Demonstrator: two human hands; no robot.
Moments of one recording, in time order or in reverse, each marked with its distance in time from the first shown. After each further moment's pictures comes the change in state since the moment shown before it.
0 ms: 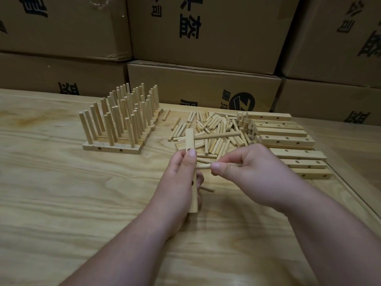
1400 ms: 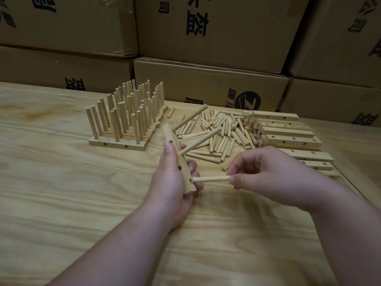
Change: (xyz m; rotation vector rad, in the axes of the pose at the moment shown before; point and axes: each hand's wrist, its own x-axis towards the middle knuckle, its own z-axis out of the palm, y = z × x) left_hand 0.012 0.009 0.000 -0.451 0.237 -0.185; right_hand -0.005 -0.001 -0.021 -0.016 -0.249 0.004
